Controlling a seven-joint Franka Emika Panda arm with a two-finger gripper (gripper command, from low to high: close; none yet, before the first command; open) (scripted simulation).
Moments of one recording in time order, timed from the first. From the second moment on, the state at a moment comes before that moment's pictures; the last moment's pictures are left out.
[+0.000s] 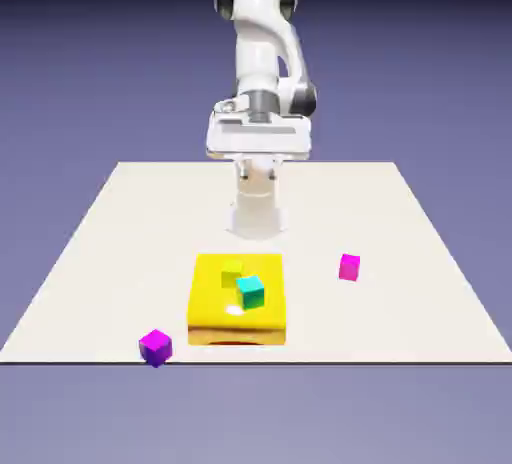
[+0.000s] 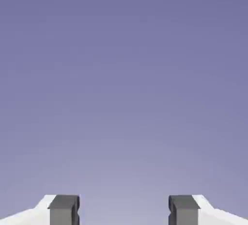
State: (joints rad) arm 0.06 -0.54 0.00 -2.81 0.00 3.03 0.72
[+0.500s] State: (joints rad) arm 0.60 -0.19 -0.03 -2.86 -0.04 2.90 0.49
